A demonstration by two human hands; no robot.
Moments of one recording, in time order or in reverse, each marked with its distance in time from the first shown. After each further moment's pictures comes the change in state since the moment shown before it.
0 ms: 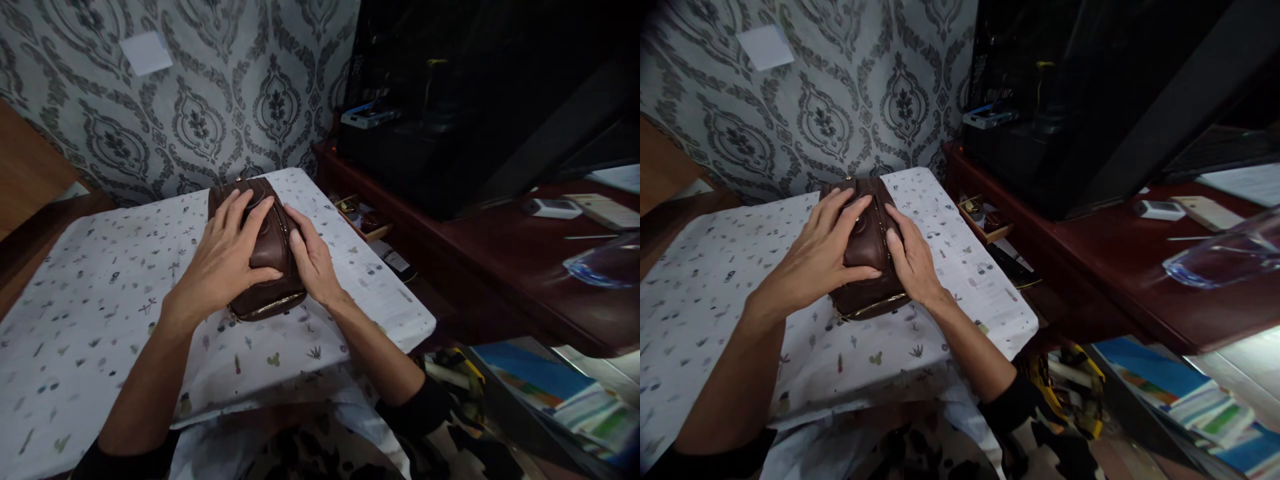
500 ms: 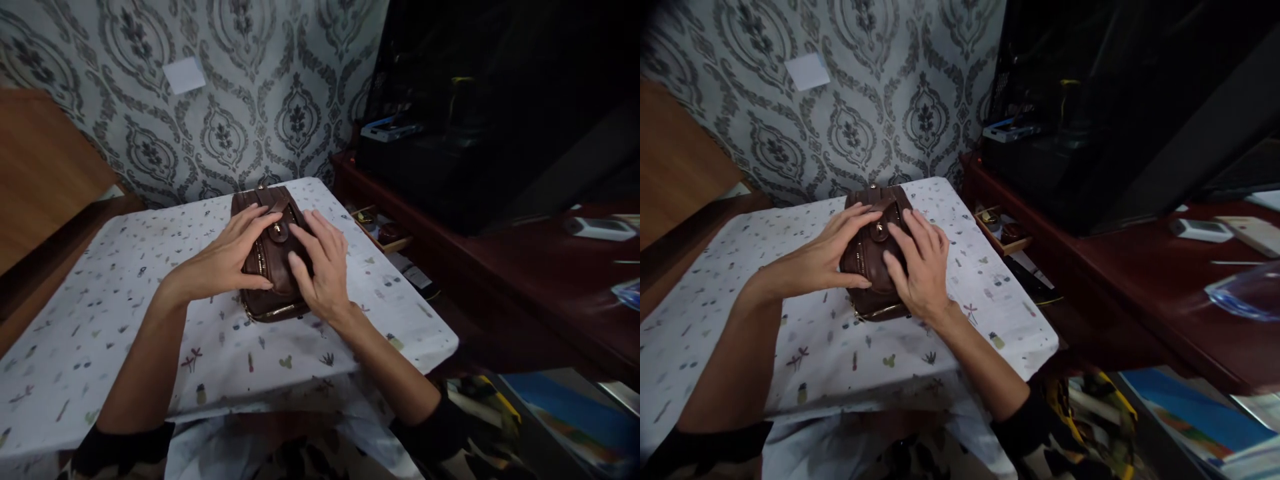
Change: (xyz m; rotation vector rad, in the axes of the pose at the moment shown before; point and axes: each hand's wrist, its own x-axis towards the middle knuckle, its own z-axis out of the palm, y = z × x) left_hand -0.008 -0.025 -0.039 -0.200 -0.263 0.030; right_hand -0.006 -0.017 0.007 -0.418 0.126 -0.319
